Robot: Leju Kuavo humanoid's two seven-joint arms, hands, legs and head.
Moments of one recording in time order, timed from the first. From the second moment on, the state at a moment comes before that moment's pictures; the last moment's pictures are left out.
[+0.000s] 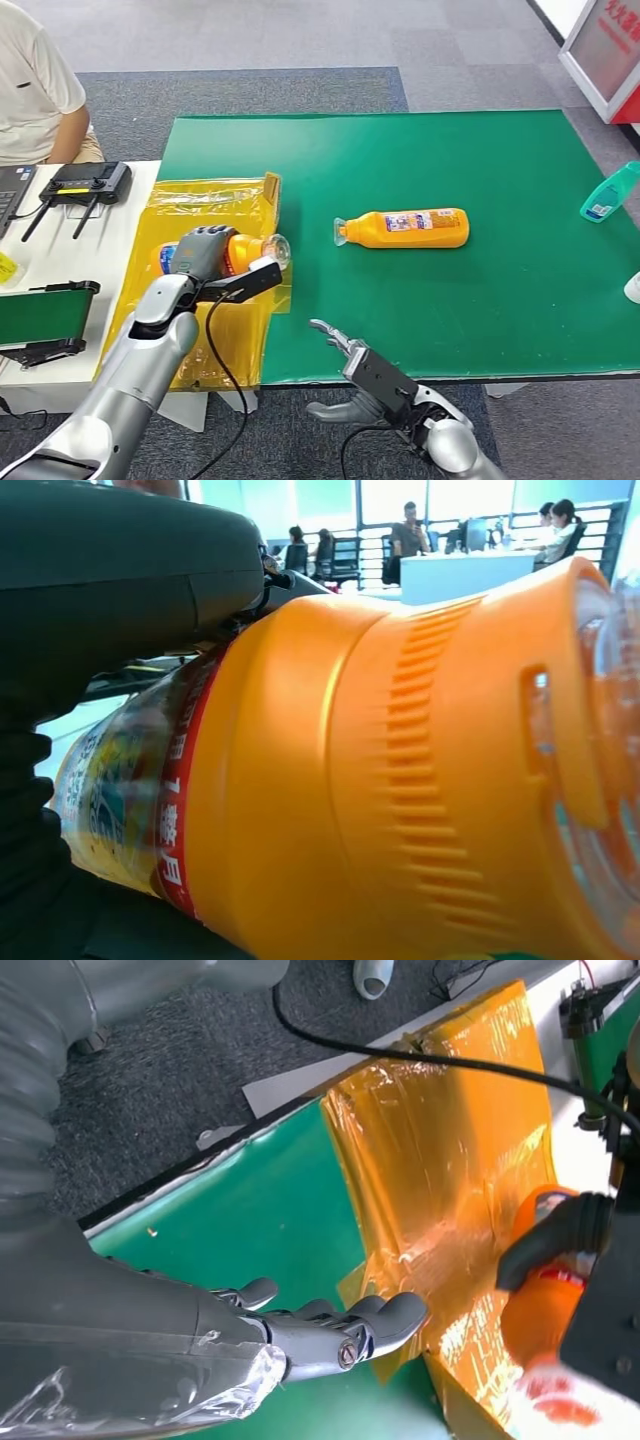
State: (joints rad) left arm -0.53 -0.14 -0.13 -0.92 -1.45 0.07 -0.08; right arm -0.02 -0.07 0.41 -1.54 0.24 0.27 -0.37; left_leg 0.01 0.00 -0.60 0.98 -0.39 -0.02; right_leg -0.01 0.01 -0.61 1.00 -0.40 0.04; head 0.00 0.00
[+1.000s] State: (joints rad) left arm -0.57 -0.14 -0.12 -0.69 -1.39 0.05 -0.03; right arm 0.03 -0.07 0.33 -1.57 0.22 0.25 -0.38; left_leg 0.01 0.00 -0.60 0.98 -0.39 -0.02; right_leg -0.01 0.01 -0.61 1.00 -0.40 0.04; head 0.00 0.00
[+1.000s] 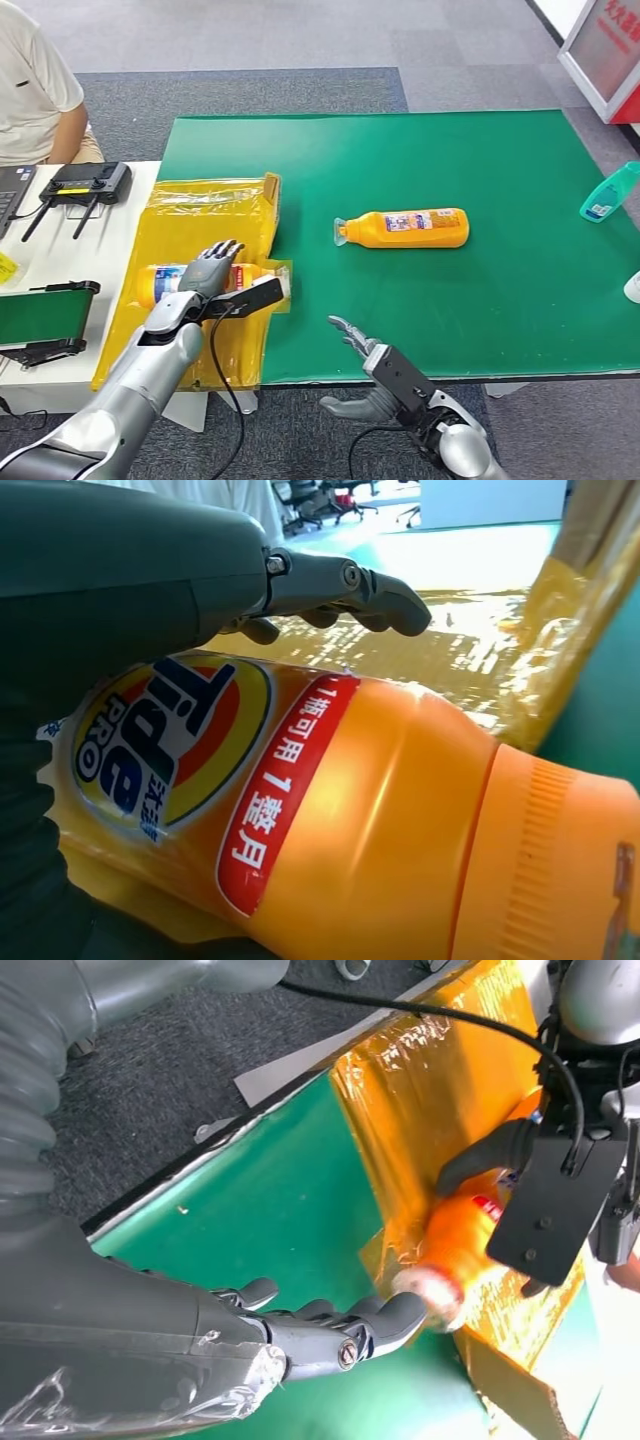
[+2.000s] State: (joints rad) left arm -0.46 -0.07 -0.10 -1.11 -1.32 0.05 -0.10; right arm 0.06 -0.06 0.27 -1.60 0.24 0.24 -0.38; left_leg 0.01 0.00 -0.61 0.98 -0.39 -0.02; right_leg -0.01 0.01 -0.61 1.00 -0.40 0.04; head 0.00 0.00
